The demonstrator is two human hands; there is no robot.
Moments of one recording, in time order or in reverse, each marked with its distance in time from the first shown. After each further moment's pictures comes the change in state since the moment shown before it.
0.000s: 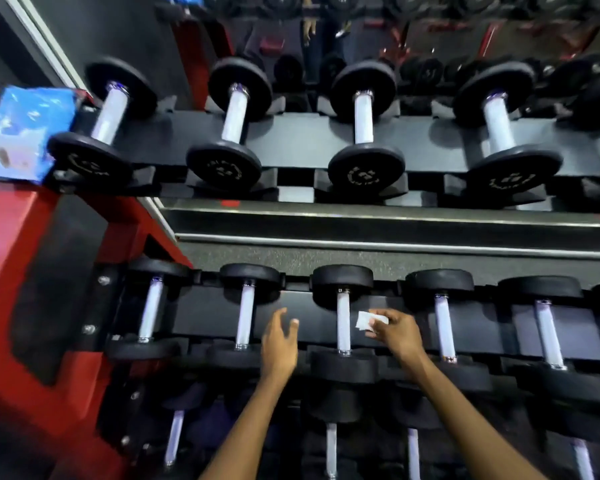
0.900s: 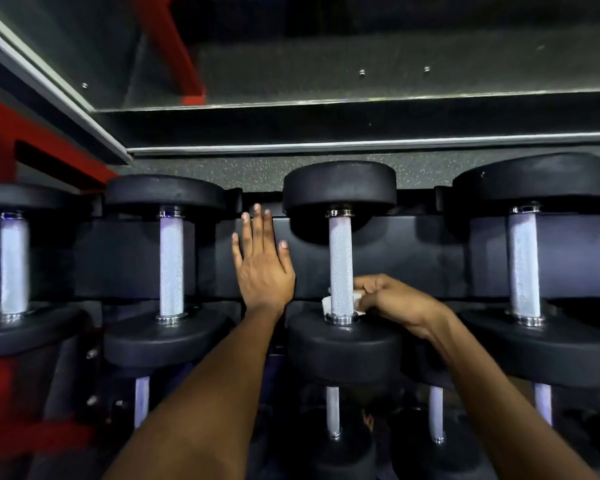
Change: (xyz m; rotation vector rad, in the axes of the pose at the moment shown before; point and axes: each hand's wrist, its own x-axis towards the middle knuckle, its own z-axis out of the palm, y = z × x) left_hand 0.130 -0.109 0.135 0.710 0.221 0.344; right_hand 0.109 0.107 0.031 -0.211 -0.702 0.107
